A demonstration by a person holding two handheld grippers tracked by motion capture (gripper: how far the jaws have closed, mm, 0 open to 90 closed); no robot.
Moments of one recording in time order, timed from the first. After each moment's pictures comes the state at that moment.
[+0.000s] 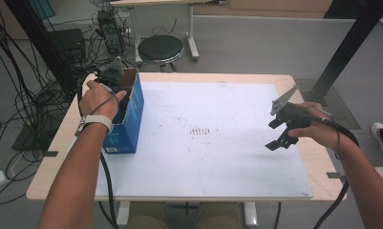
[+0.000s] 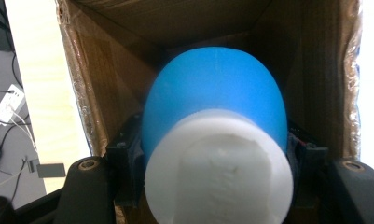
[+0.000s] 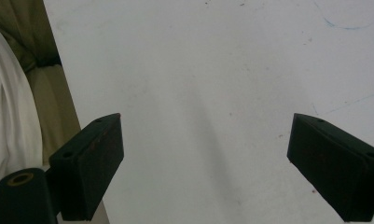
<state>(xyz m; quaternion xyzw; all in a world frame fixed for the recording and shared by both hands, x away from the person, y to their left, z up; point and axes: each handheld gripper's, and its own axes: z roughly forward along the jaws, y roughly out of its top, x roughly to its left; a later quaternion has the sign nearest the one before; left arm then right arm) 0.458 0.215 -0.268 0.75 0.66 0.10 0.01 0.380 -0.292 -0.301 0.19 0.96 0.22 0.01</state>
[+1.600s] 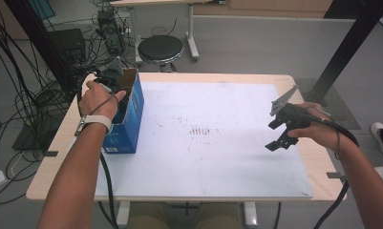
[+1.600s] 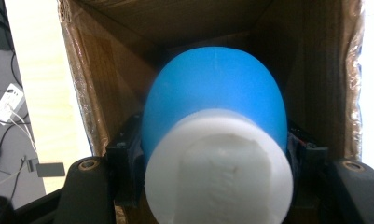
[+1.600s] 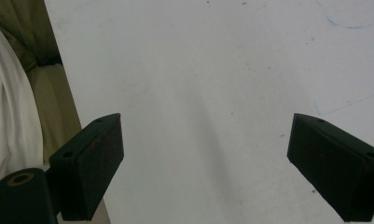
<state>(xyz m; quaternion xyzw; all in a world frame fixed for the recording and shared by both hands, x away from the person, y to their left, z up) 0.458 0.216 -0.268 0.75 0.66 0.10 0.01 0.379 -0.291 -0.302 0.19 0.96 0.21 0.01</state>
